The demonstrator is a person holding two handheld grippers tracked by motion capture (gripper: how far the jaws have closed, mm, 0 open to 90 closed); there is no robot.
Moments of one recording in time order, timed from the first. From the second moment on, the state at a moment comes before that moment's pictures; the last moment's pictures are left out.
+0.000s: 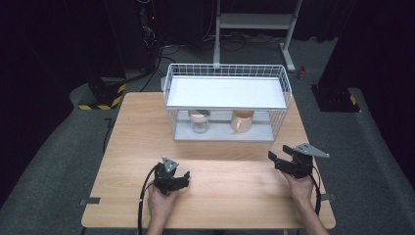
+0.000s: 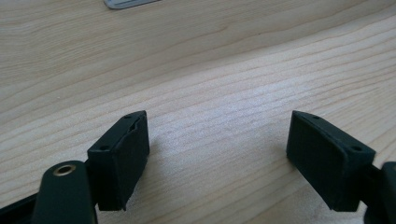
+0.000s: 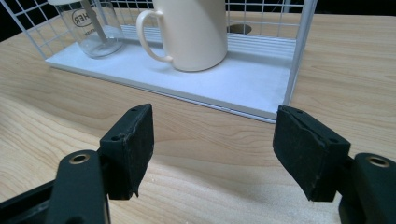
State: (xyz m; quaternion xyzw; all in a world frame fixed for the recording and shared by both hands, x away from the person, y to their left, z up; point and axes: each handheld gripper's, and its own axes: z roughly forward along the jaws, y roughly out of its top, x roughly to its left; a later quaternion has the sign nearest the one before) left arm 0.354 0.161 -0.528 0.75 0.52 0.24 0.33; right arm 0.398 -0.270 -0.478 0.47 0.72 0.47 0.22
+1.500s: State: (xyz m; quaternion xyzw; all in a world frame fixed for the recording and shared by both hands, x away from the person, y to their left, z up) left arm 0.354 0.161 -0.528 0.75 0.53 0.24 0.33; right arm 0.387 -0.272 -0.521 0.48 0.77 0.36 0.21
